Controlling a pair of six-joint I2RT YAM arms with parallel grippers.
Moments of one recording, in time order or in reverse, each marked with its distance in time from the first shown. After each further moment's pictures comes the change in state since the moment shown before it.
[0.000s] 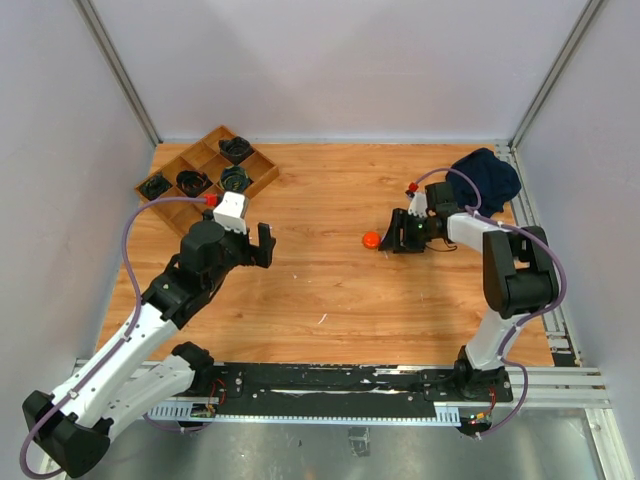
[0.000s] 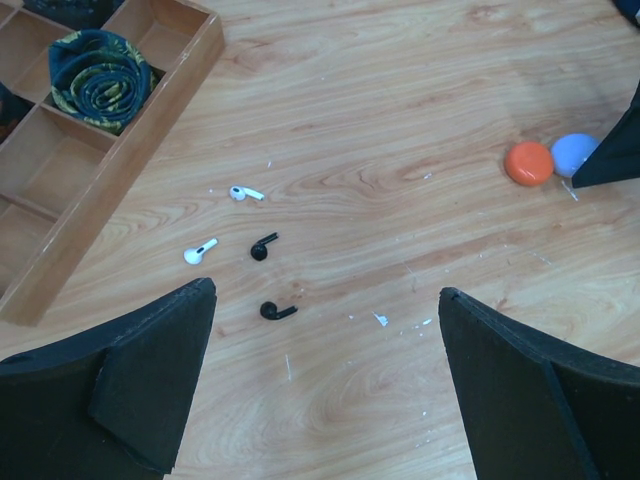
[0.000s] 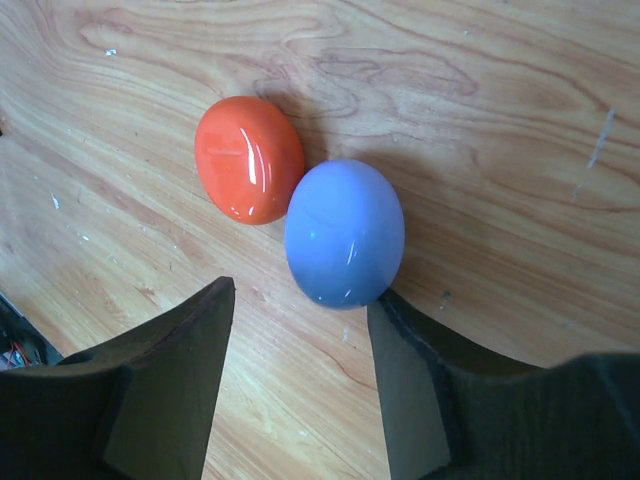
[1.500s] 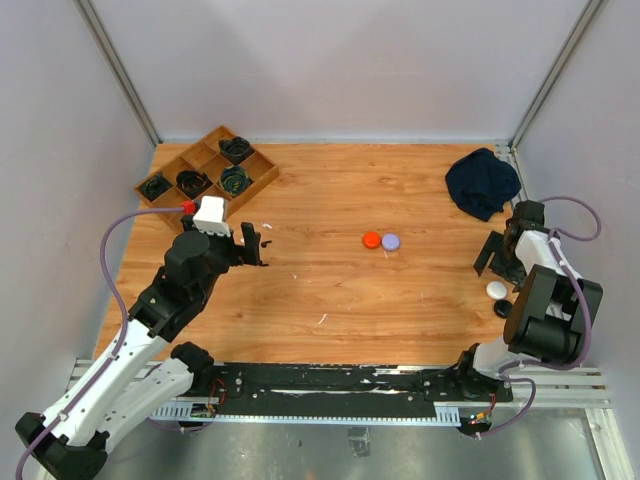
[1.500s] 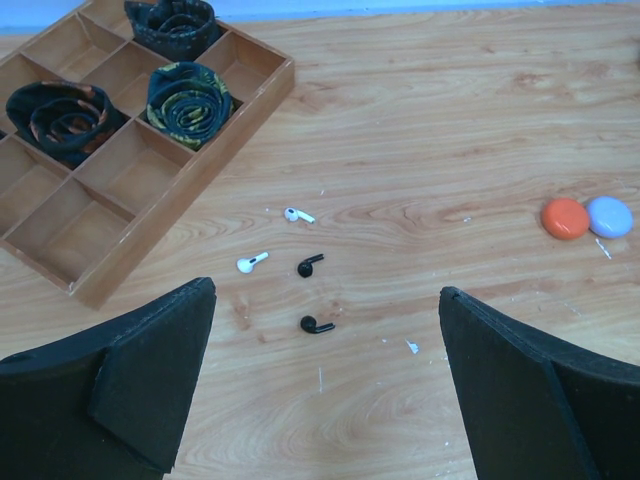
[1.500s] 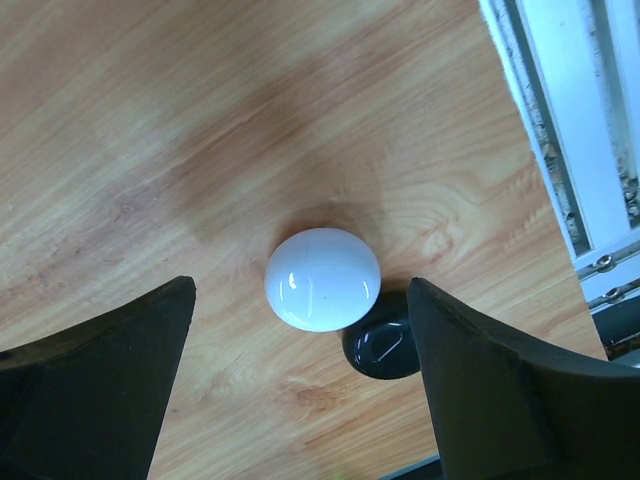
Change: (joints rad) left arm 0.001 -0.121 -0.026 -0.003 -0.143 -0.012; right arm -0.513 -0.318 -0.108 -0.394 0.723 -0.048
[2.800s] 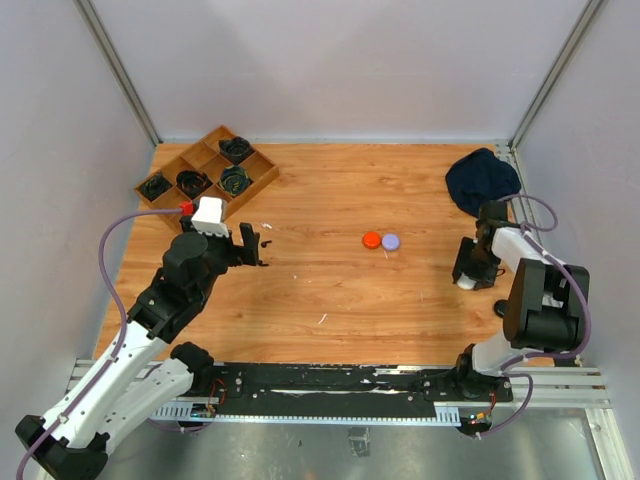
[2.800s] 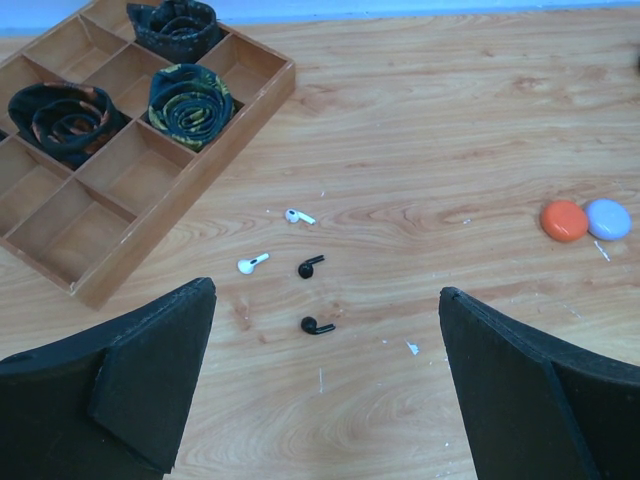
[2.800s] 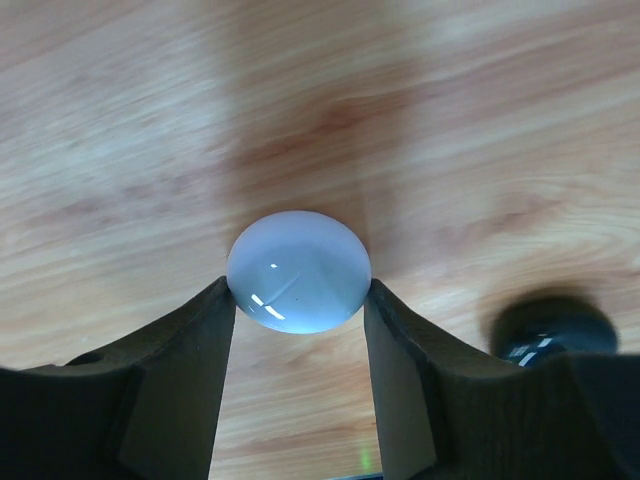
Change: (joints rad) left arm 0.008 -0.013 -0.006 0.001 0.006 0.000; right arm 0.172 0.071 -0.028 -0.020 -0.126 0.003
